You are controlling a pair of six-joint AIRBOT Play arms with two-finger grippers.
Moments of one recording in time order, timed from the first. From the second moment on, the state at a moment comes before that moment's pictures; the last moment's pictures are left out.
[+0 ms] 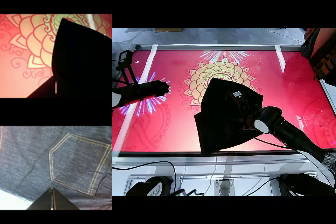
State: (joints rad) left arm 0.03 -0.98 1.11 1.10 -0.85 -1.37; right arm 0.73 -1.15 1.05 -1.54 0.99 1.83
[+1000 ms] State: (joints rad) left arm 0.03 -0.98 1.10 1.09 -0.84 -1.37; right arm 0.70 -1.13 1.11 -1.65 1.04 1.70
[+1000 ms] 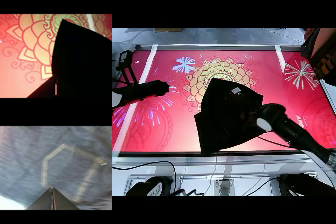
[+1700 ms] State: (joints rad) left arm 0.02 -0.92 1.10 1.08 -1.07 -1.31; right arm -0.34 -1.04 0.99 -1.39 1.19 1.20
